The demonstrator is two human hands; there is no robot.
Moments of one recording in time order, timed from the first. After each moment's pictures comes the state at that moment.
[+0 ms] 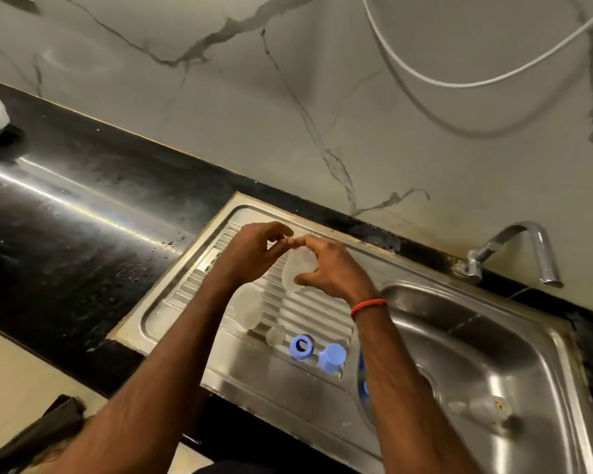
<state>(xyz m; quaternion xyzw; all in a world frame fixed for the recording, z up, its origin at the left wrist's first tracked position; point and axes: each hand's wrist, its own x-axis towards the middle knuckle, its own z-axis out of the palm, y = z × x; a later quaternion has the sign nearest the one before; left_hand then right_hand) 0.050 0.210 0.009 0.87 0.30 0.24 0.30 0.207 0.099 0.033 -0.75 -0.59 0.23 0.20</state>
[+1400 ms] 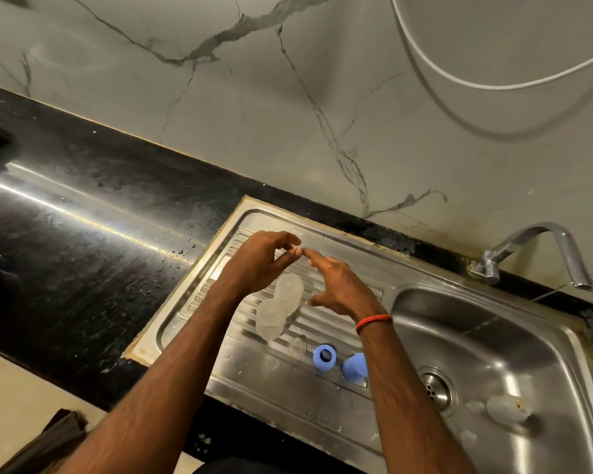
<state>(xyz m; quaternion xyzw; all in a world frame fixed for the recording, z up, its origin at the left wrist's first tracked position) 0.031 0.238 -0.007 0.88 0.30 0.18 0.31 0.185 0.121 -0.009 -0.77 -0.57 0.24 0.13</state>
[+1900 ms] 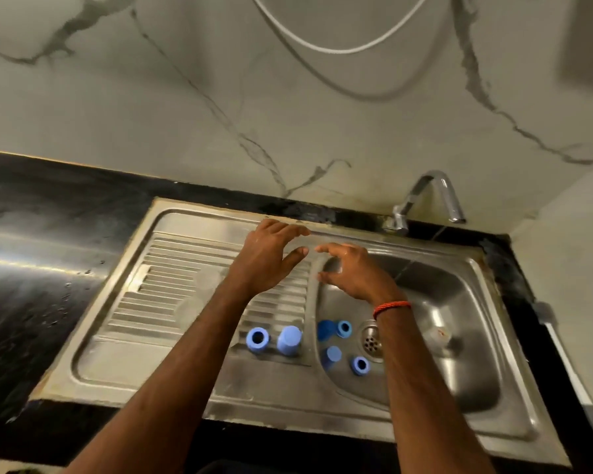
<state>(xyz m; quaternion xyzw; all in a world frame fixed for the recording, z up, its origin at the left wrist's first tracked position) 0.157 0.137 0.001 0.93 0.17 0.18 0.26 0.299 -0.016 0.009 -0.86 -0.42 0.22 0.18</state>
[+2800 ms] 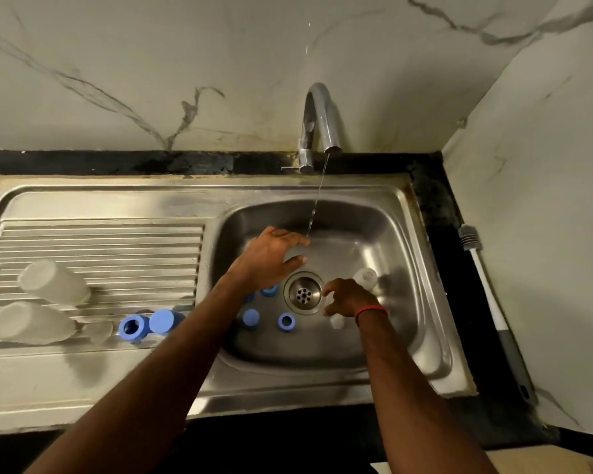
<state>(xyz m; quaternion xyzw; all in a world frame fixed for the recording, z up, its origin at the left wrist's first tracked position) 0.318 -0.013 -0.102 0.96 0.10 -0.06 0.25 0.419 -0.207 -0.176 -0.86 -0.27 0.42 0.06</state>
